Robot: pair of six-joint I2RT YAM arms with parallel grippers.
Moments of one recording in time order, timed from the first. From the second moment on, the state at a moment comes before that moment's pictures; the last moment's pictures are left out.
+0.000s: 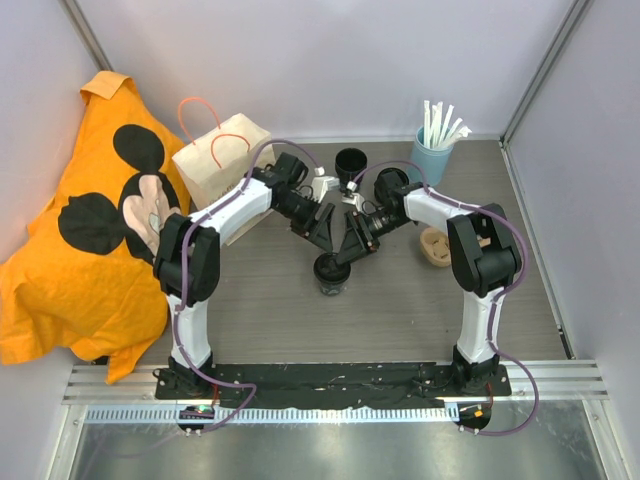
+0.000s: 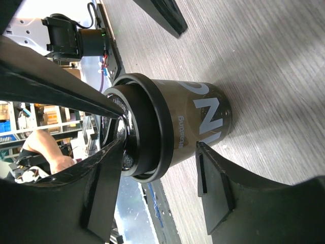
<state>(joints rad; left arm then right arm) -0.48 1.98 1.59 -0.81 0.77 0.11 0.37 1.99 1.36 -0.72 -1.11 -0.09</state>
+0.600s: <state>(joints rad) -0.48 1.98 1.63 -0.83 0.75 0.13 0.37 1.97 1.36 -0.71 -1.10 -0.09</state>
